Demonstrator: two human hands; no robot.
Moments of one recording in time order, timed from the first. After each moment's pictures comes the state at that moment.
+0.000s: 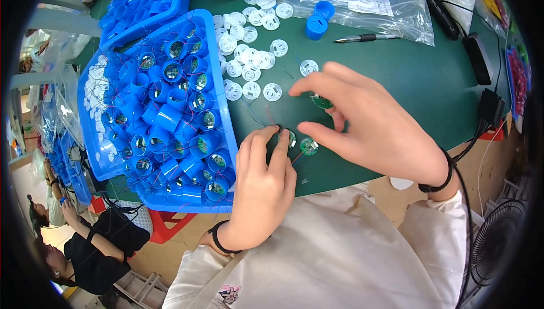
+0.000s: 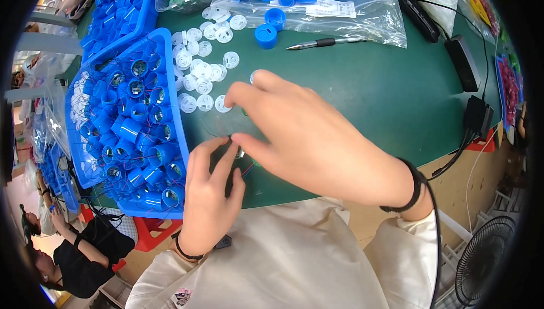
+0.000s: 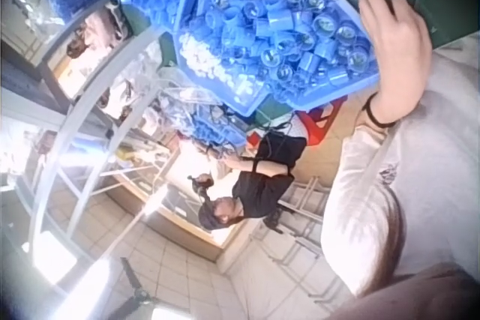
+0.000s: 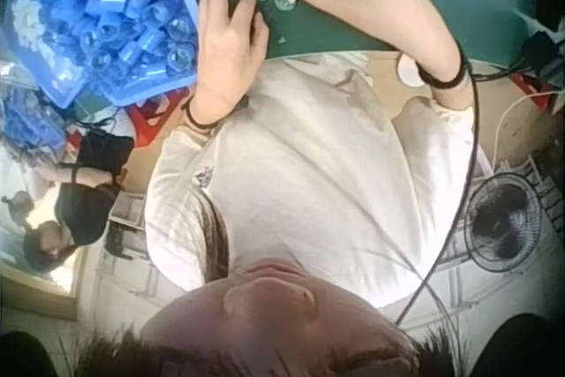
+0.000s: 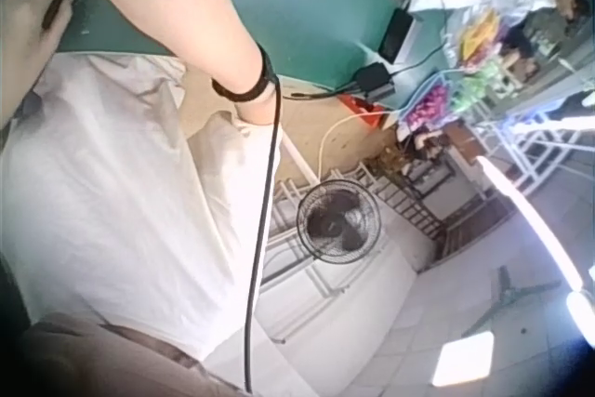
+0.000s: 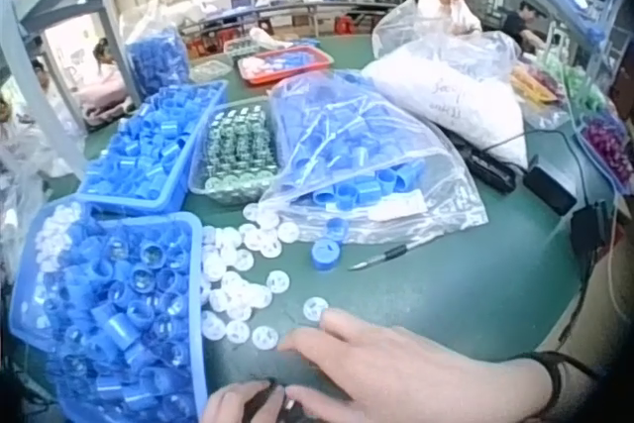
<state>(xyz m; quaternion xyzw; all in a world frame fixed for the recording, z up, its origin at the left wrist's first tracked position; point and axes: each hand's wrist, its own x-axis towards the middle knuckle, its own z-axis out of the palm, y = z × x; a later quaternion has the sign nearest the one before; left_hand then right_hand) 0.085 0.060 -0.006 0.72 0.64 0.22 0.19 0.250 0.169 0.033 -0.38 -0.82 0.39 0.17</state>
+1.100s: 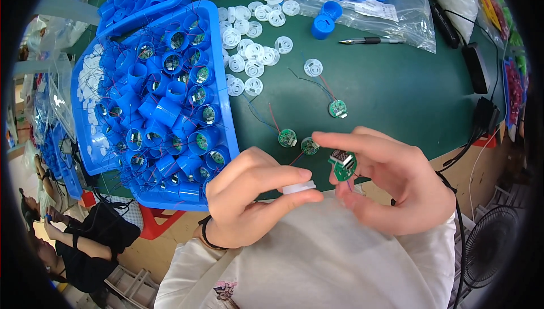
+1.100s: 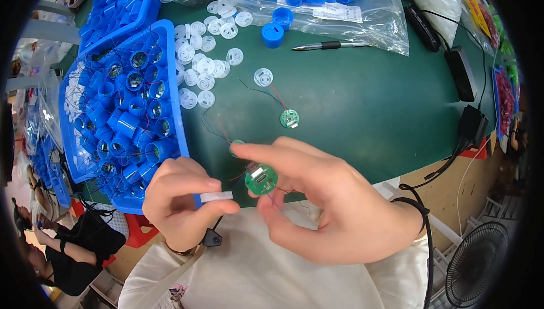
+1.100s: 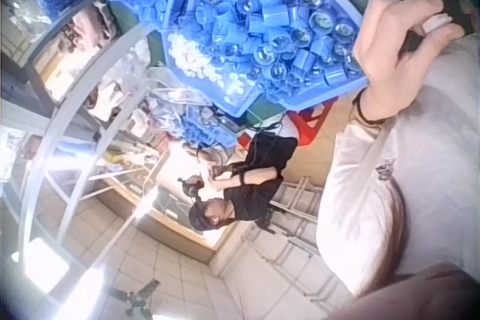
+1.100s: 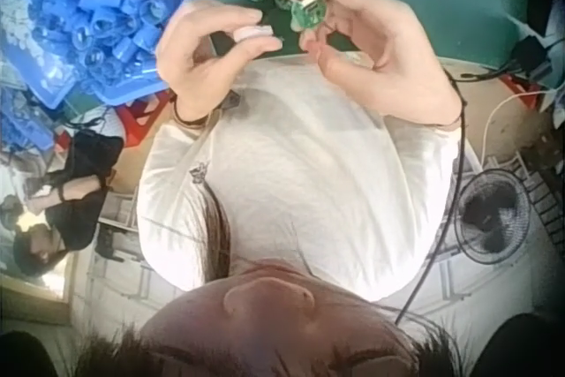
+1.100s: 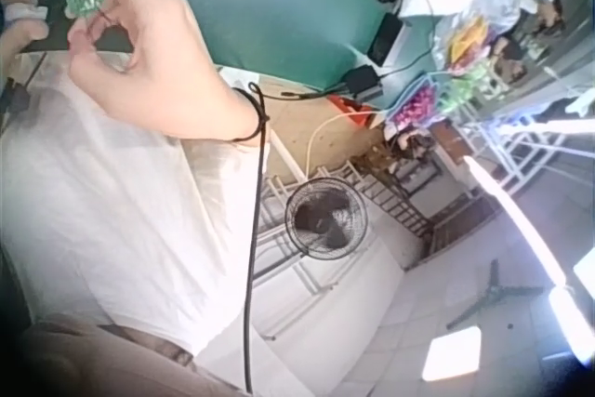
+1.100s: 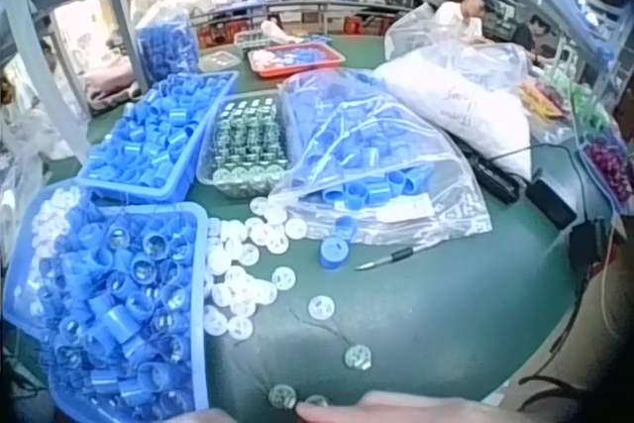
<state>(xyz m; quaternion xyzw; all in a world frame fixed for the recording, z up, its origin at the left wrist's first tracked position) 0.066 0.065 0.013 0.64 0.47 0.51 0.32 0.268 0.122 0.065 -0.35 -0.55 0.73 0.20</state>
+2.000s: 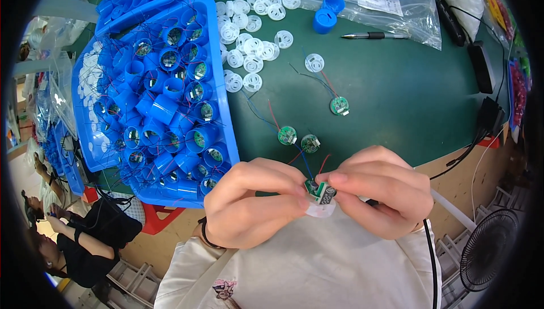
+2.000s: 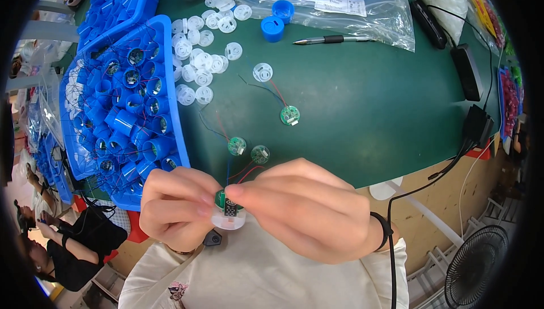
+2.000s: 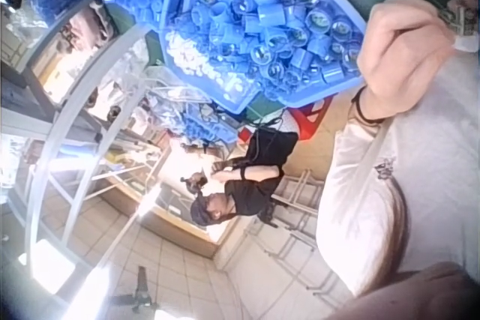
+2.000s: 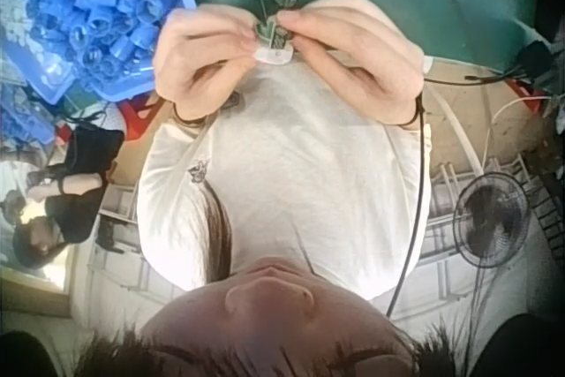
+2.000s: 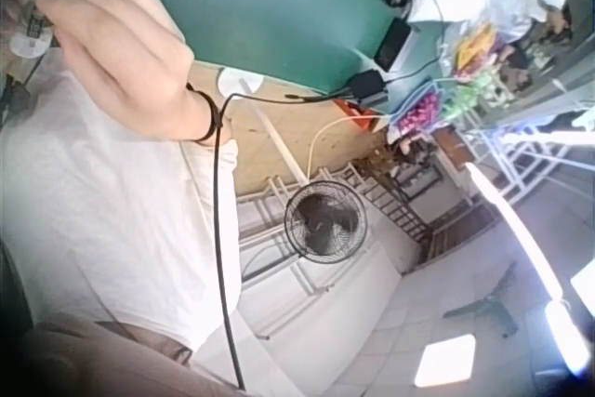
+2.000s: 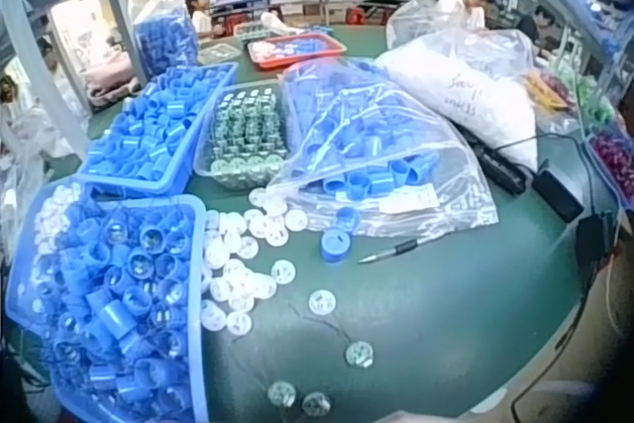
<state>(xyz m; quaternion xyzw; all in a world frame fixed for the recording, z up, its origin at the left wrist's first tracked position) 0.070 0.063 0.009 0.61 0.36 0.58 0.39 0.259 0.104 0.028 -0.29 -0.74 0.42 0.43</state>
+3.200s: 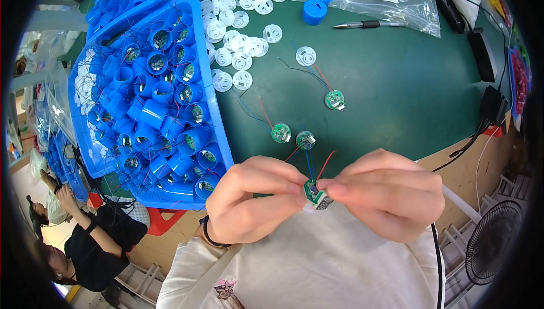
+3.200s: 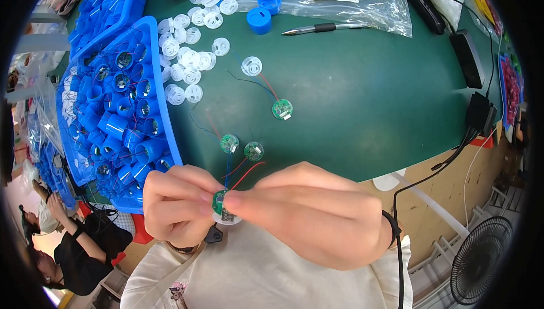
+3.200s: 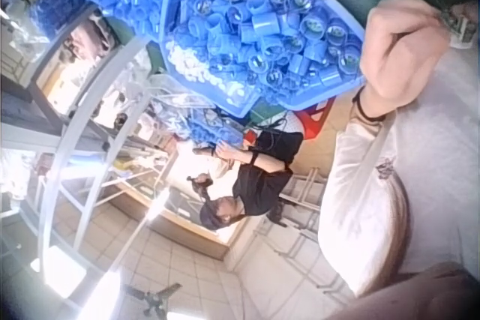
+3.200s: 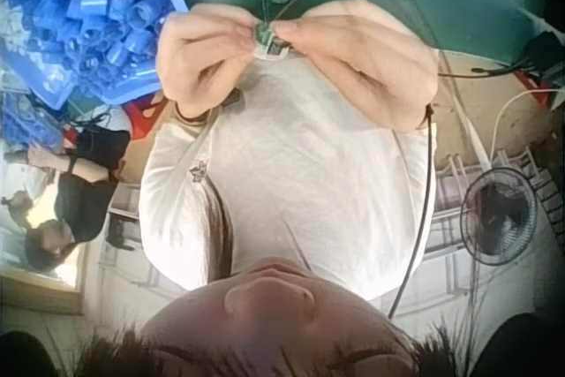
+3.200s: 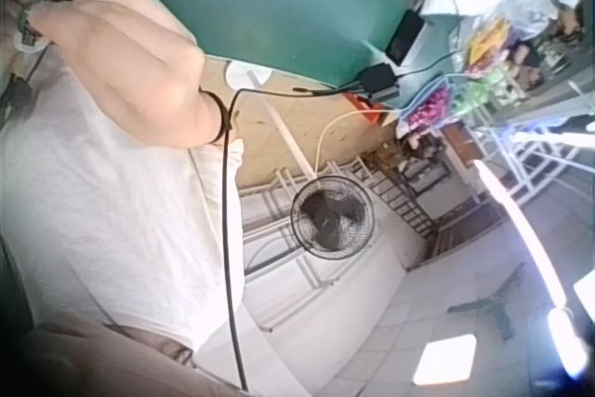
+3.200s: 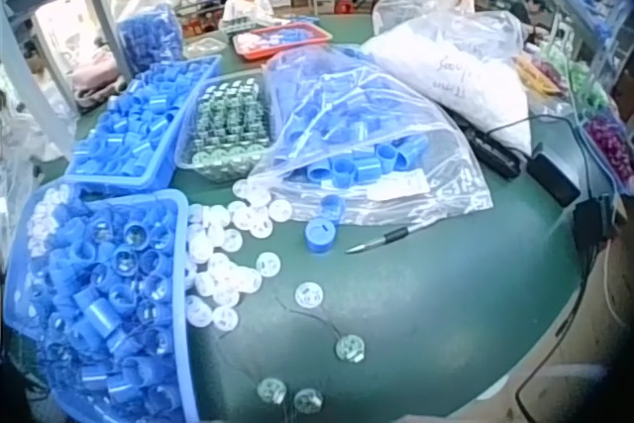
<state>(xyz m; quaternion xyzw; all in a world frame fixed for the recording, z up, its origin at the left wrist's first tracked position) 0.075 0.067 -0.004 0.65 0.34 0.58 0.36 0.268 0.104 0.030 -0.29 -0.75 0.40 0.44</state>
